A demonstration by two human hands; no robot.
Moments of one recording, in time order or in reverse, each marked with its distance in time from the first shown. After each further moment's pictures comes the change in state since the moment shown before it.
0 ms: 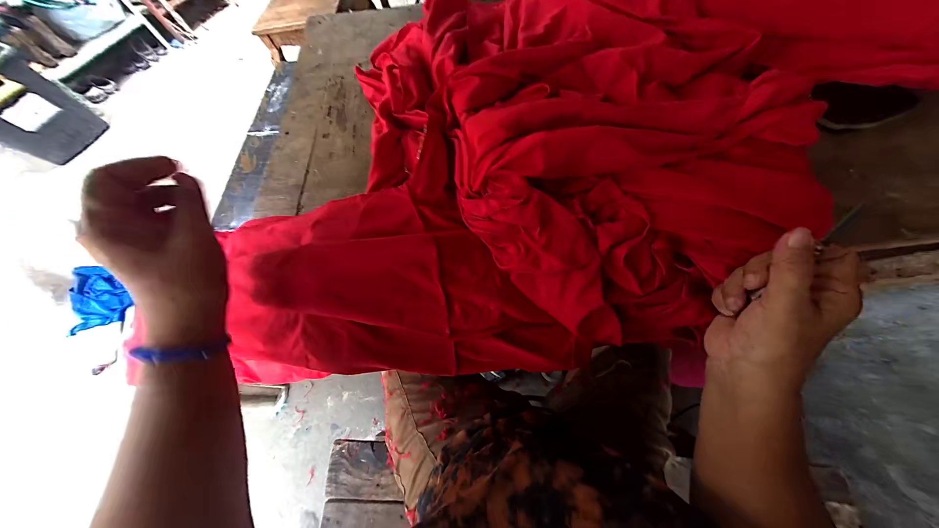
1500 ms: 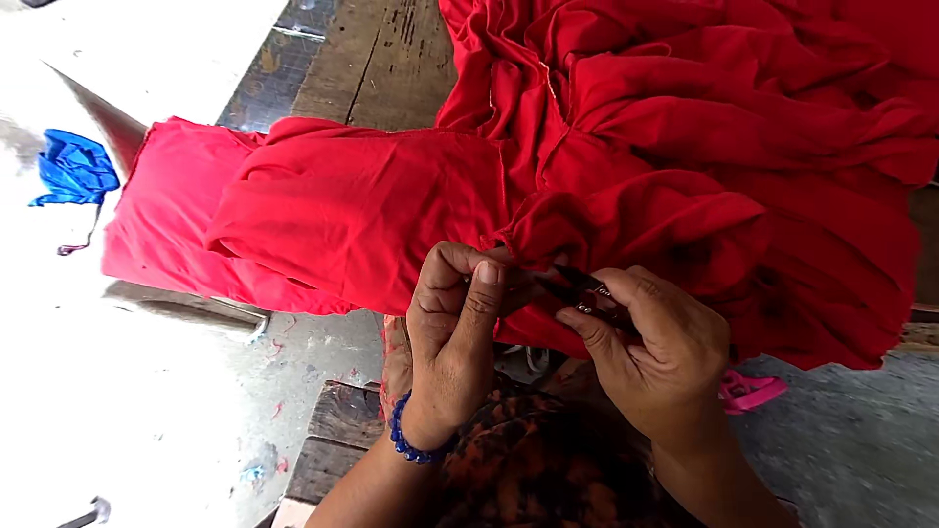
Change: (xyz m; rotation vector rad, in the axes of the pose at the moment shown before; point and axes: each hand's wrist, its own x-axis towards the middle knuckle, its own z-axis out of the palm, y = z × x) left_hand -0.156 0.157 0.071 -1.298 -0.059 -0.284; right_hand -0.097 -0.037 0.082 -0.451 -0.841 -0.697
